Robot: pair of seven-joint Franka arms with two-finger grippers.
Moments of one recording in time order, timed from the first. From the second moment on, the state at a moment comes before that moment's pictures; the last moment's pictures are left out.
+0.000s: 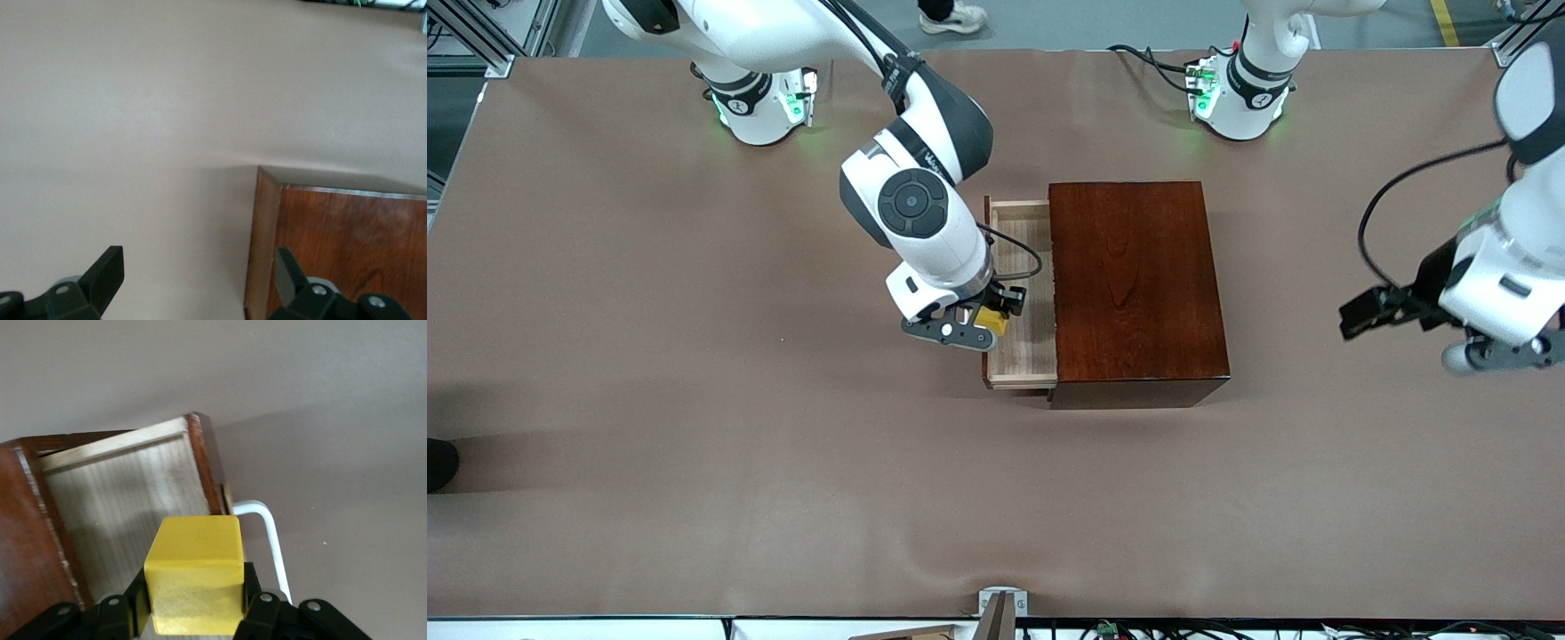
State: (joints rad) left arm -0.15 0.23 0.02 -1.32 0.00 1.60 -0.20; right arm 0.64 0.64 0.08 -1.25 0.14 1.98 0.88
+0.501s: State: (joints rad) left arm -0.13 0.03 0.00 -1.55 0.00 1.56 -0.05; right arm 0.65 0.66 0.09 -1.25 0.18 2.01 0.77
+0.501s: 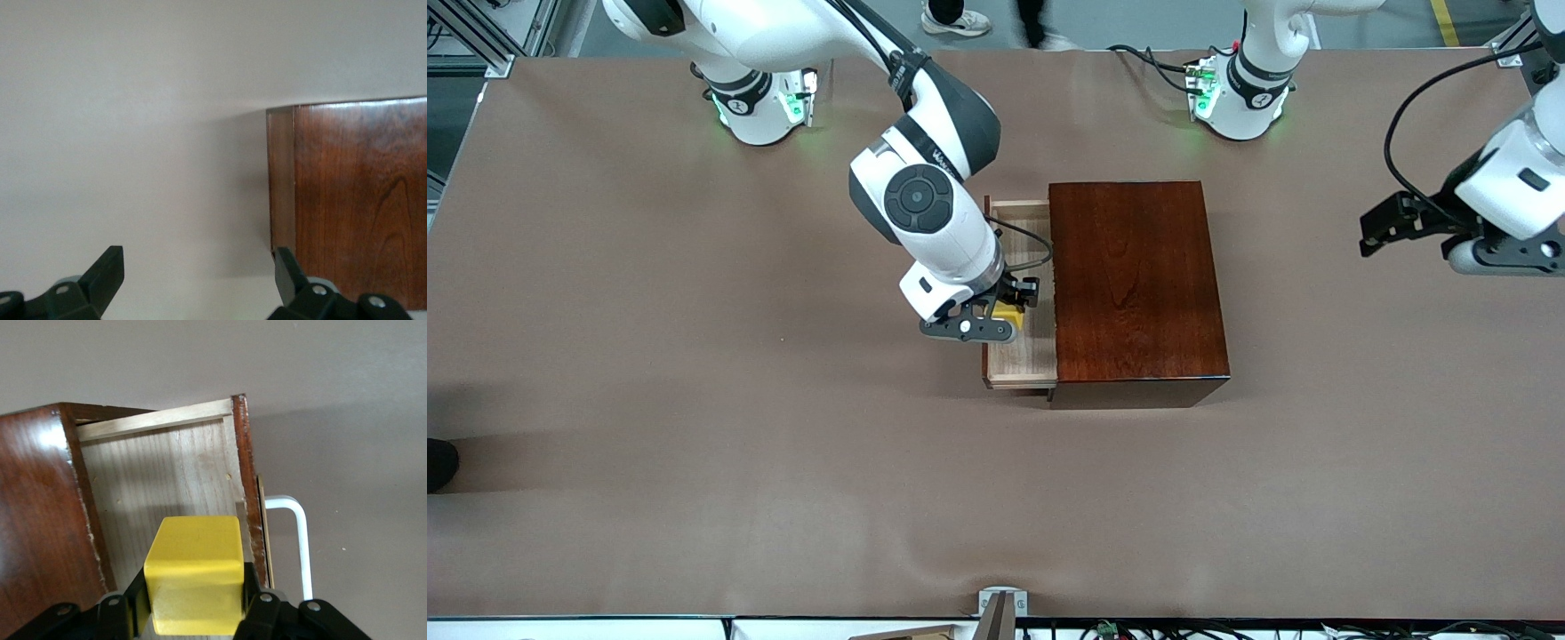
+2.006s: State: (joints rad) left arm -0.24 0.19 -0.23 -1.45 -0.07 1.63 -0.94; right arm 0.48 0.58 0.07 -1.09 0.32 1.68 0.73
